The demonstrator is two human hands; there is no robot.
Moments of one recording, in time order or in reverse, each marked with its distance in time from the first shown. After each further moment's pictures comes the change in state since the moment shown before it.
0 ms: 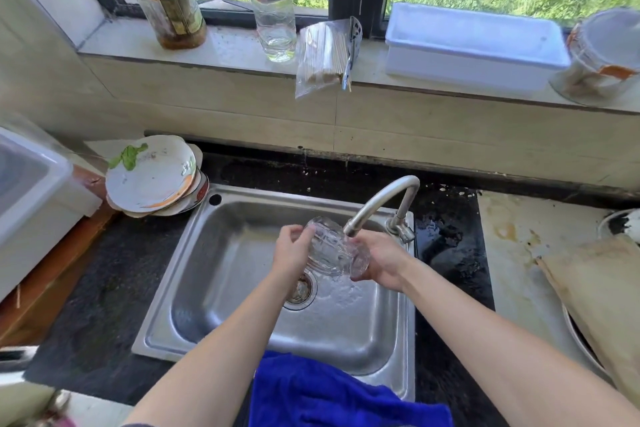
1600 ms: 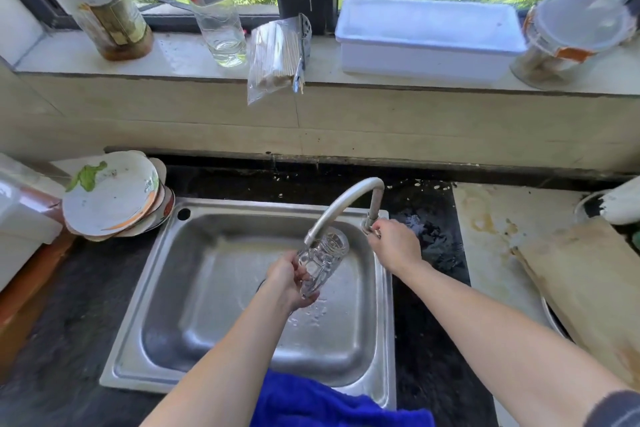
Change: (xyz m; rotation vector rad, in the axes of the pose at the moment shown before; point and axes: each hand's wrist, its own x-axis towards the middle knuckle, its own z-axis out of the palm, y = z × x) left_hand 0.000 -0.005 0.047 -0.365 -0.052 -0.632; right_hand 0.035 0.014 -0.095 -1.224 0.648 -0.377
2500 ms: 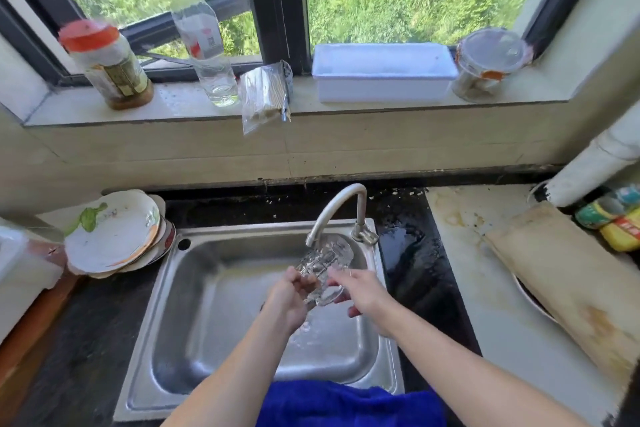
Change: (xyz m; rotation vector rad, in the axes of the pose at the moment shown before) left_hand -0.032 -0.018 -0.021 -0.061 -0.203 0.191; right_hand -0.123 -0.081 -0.020 0.987 -0.343 0.379
